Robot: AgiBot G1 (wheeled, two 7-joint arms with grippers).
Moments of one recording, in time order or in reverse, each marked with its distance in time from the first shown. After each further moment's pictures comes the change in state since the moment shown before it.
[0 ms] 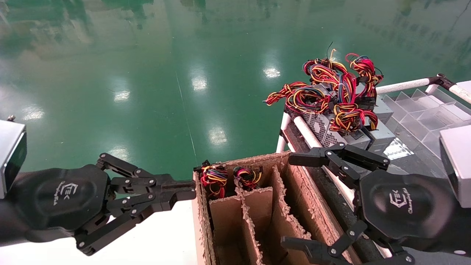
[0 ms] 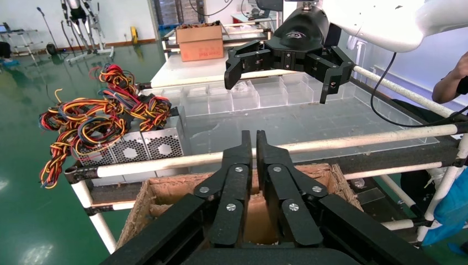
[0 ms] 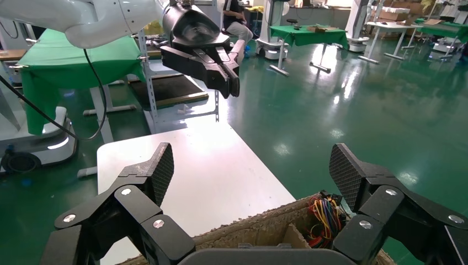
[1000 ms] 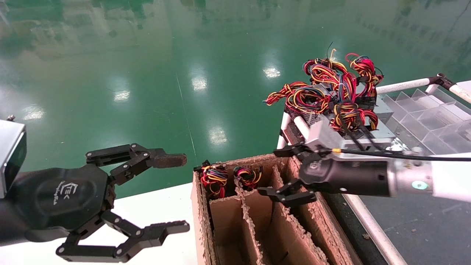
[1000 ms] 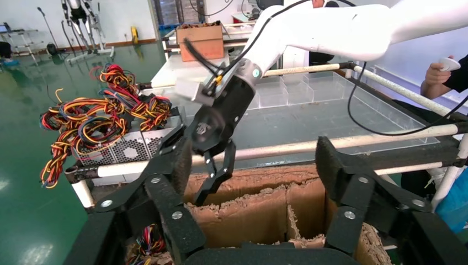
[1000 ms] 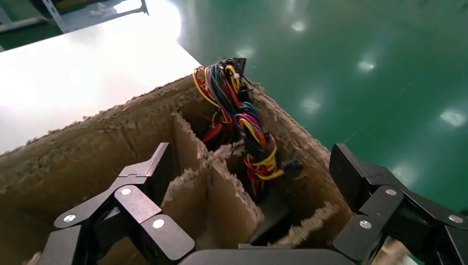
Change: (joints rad) left arm -0.001 0.000 0.001 0.001 -0.001 0.000 0.001; right arm 0.306 -0.306 -0.246 -0.447 -0.493 0.133 -0.044
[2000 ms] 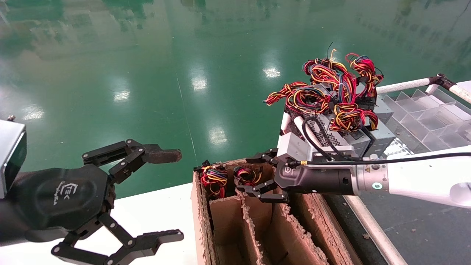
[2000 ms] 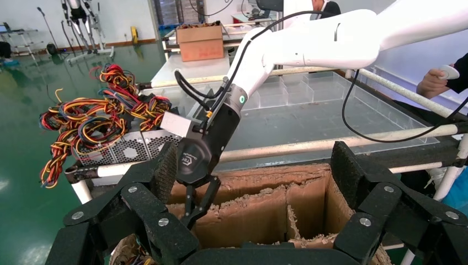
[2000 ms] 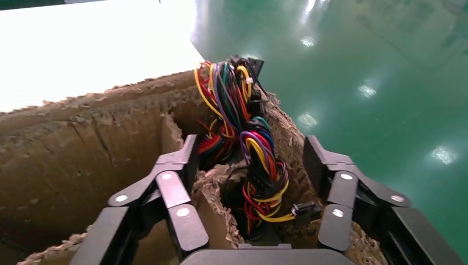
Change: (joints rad) left arm 0.000 0.000 0.001 0.000 -0.001 0.000 0.001; right arm 0.063 -0.173 -0.032 -0.292 -0.058 0.017 -0.332
